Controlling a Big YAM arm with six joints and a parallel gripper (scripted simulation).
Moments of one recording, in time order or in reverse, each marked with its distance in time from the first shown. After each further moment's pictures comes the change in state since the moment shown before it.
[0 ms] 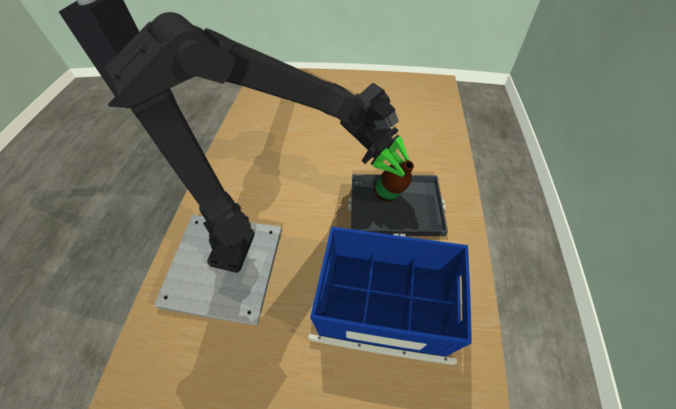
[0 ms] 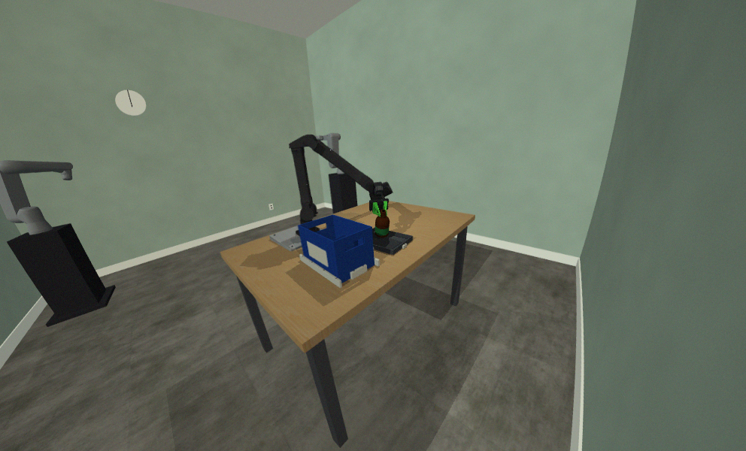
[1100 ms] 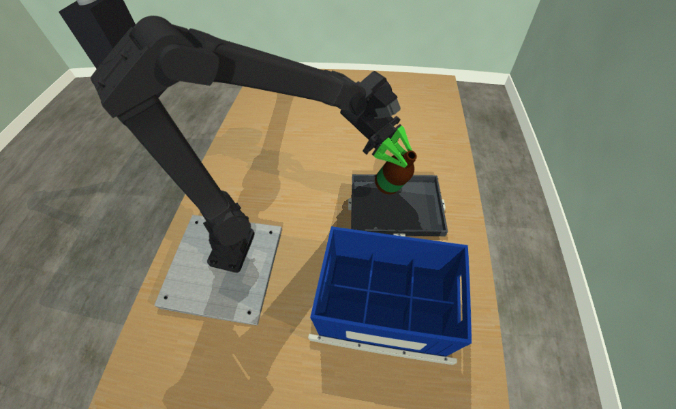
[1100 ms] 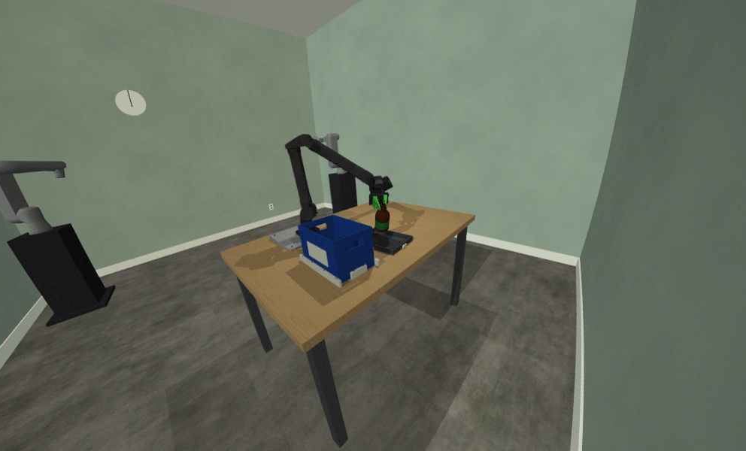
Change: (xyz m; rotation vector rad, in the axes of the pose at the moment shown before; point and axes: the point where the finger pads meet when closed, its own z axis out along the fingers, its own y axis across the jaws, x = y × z) arm -0.031 0.001 -0.011 -0.001 -0.001 0.006
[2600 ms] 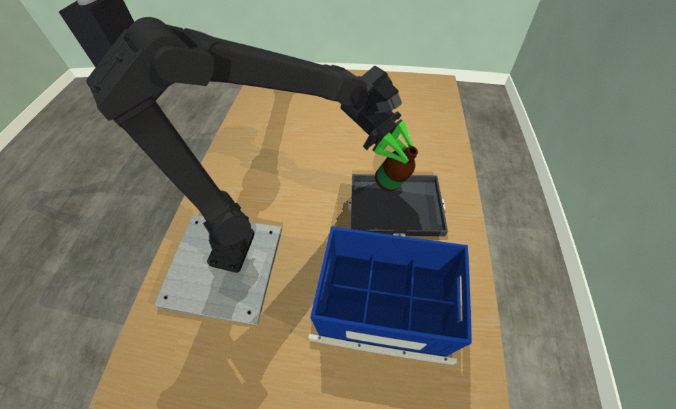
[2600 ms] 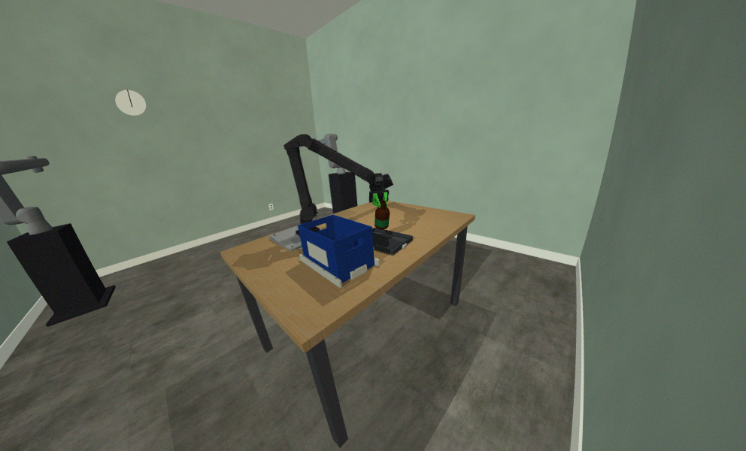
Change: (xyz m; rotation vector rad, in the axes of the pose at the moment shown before) arm -0.012 0.001 -0.005 0.004 0.000 -0.013
